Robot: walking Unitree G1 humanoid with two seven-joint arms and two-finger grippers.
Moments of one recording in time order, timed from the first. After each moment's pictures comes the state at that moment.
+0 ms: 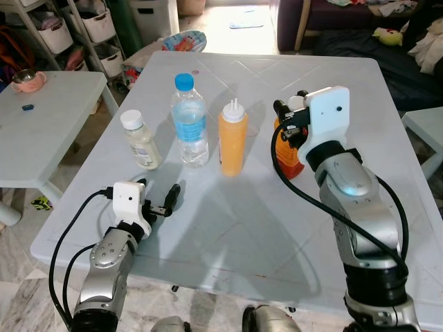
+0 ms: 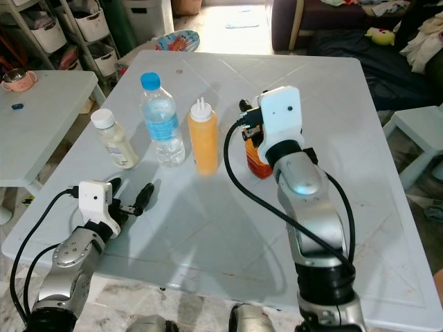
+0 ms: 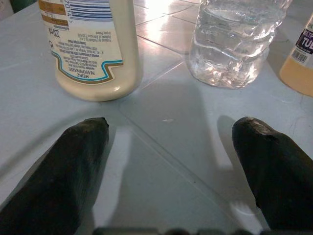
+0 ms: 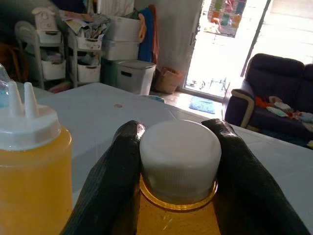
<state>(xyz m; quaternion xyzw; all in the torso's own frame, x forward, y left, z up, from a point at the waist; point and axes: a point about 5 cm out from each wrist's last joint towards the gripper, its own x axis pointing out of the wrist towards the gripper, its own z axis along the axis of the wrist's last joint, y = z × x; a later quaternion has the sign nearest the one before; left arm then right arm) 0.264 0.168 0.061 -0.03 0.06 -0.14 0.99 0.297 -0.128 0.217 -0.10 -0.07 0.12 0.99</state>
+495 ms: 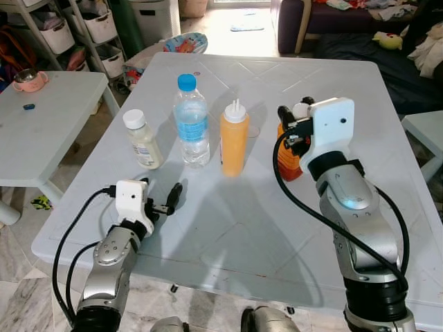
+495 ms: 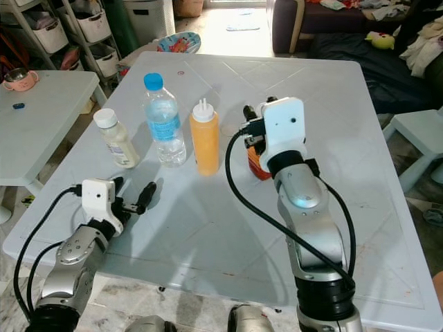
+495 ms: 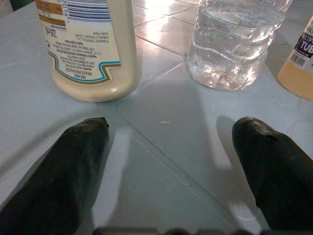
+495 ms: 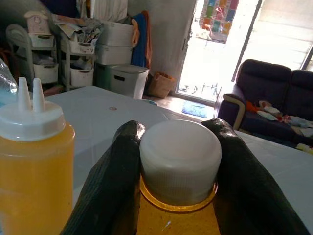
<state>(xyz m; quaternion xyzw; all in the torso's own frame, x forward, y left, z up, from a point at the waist) 0.267 0.164 0.061 -0.03 0.06 -0.14 0.99 0.287 -0.131 0.210 -0.10 -0.09 0.10 0.99</state>
